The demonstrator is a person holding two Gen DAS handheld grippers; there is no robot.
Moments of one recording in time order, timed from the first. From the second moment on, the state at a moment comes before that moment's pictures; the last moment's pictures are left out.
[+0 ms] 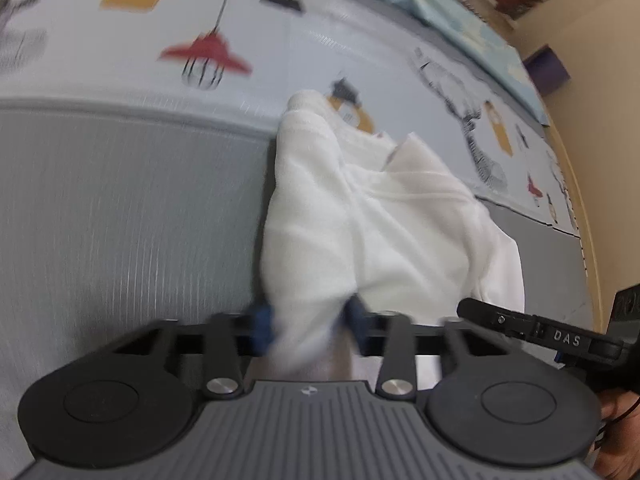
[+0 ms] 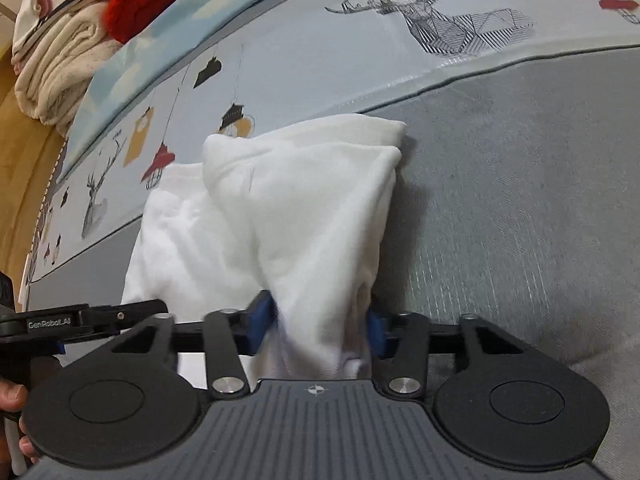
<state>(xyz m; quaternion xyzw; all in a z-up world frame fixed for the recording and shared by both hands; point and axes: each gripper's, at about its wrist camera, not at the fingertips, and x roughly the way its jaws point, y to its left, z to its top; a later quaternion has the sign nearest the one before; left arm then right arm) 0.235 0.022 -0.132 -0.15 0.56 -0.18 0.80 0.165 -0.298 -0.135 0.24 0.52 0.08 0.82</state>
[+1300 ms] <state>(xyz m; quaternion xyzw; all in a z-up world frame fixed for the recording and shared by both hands) 0.161 0.034 -0.023 0.02 0.40 -0.02 0.92 0.130 -0.268 -0.010 0.05 0.37 -0.04 0.92</state>
